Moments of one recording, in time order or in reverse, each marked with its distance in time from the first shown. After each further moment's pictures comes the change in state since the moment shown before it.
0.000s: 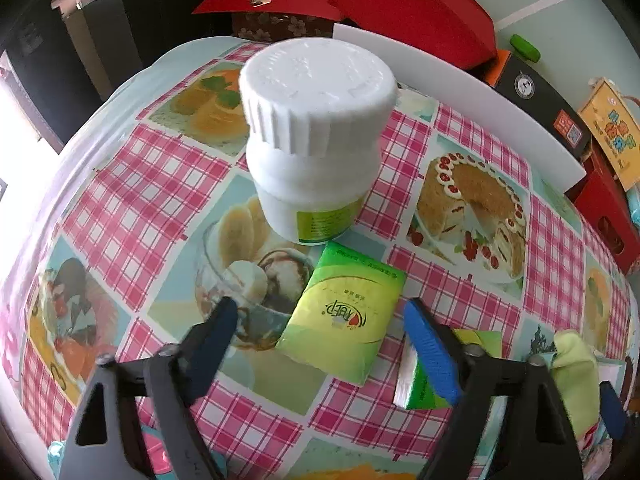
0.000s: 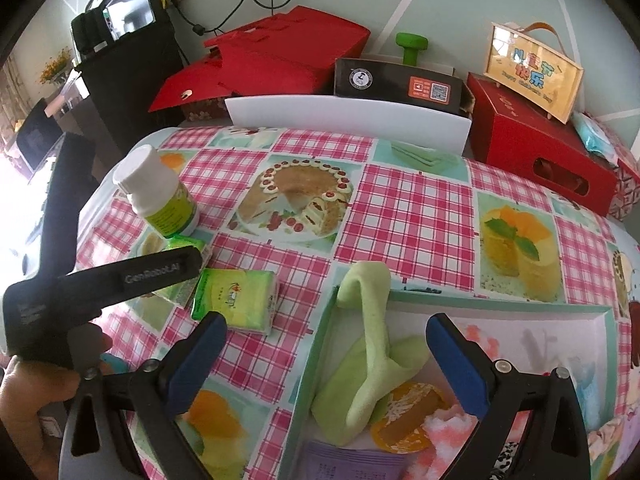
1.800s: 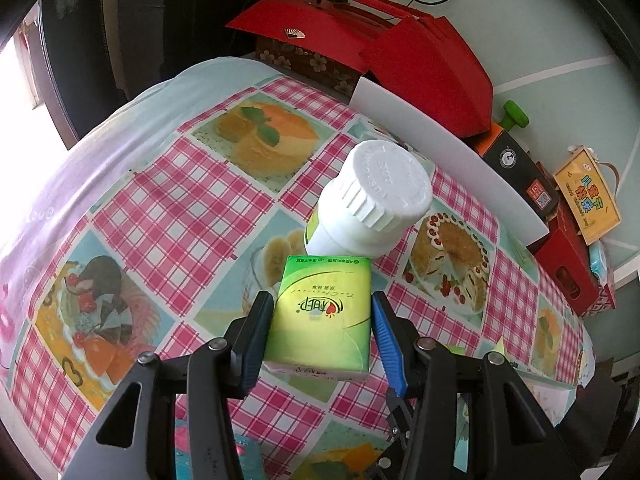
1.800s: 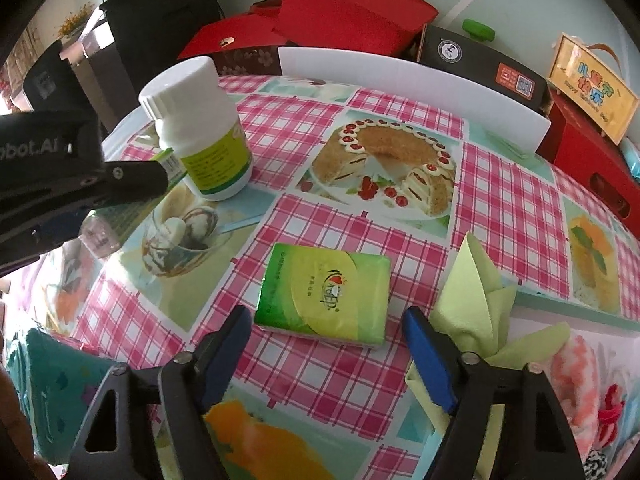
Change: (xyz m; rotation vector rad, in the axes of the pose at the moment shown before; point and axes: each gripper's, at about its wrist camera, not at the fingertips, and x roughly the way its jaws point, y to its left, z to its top) left arm -0.053 0.049 0.009 -0.138 -0.089 -0.143; right arm 0.059 0.071 -0.008 -0.106 0.079 0.020
